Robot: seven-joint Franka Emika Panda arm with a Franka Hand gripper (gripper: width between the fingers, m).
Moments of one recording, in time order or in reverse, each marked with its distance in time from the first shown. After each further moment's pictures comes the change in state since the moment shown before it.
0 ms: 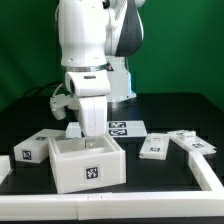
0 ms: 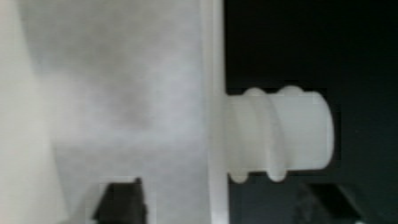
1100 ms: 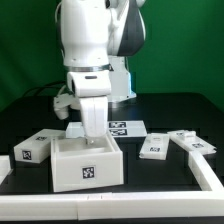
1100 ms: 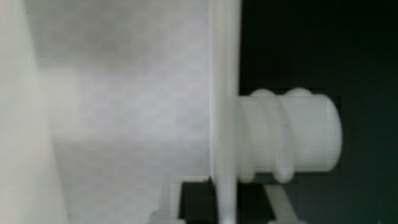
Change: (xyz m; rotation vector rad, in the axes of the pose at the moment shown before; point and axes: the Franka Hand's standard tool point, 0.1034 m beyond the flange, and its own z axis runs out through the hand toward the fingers) arm 0.015 0.006 0.000 0.006 0.006 0.085
